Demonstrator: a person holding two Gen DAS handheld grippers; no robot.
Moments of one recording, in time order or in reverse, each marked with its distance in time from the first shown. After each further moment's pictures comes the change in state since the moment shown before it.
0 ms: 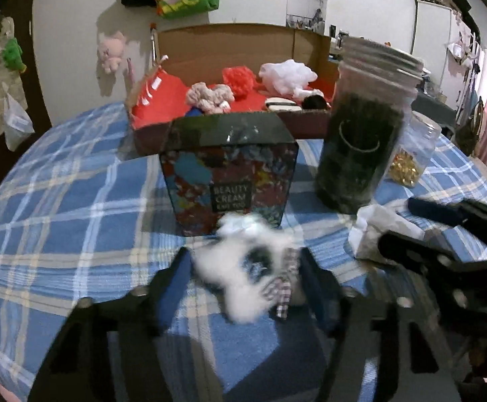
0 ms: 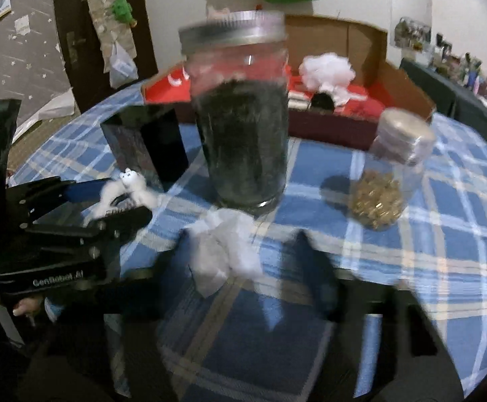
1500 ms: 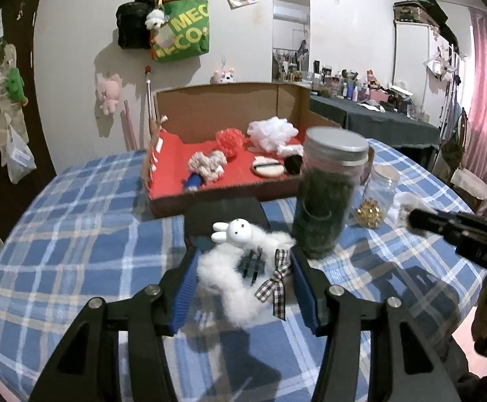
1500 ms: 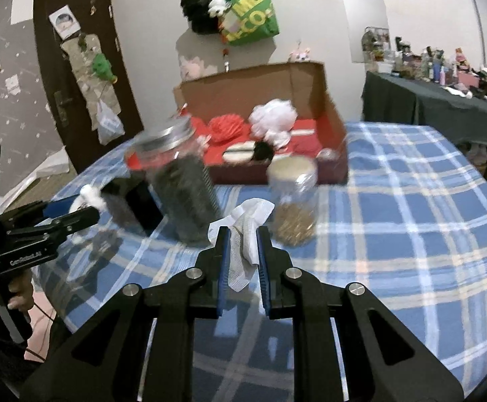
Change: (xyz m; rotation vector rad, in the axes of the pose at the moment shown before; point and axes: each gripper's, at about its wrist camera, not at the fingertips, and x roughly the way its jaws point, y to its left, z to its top) left arm -0.064 -0.001 0.027 0.047 -0.167 -0.020; right arm -0.073 -0.055 0.000 0.149 -0.184 -0.016
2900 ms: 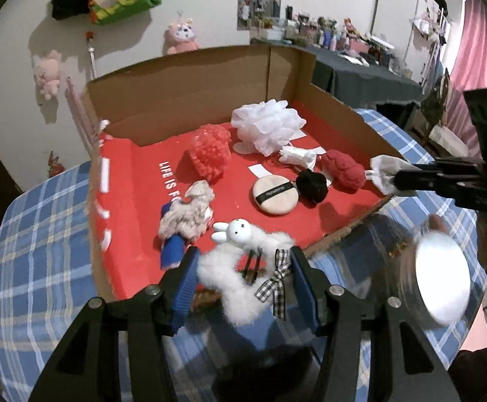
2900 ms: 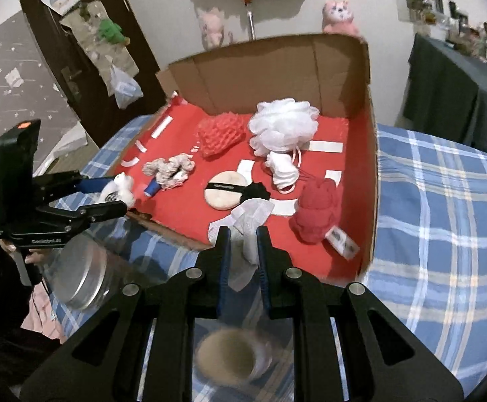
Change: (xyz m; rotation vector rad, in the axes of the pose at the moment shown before) left arm 0.135 0.026 0.120 0.116 0.298 -0.176; right arm 0.118 -0.059 0.133 -0.032 0.294 0.180
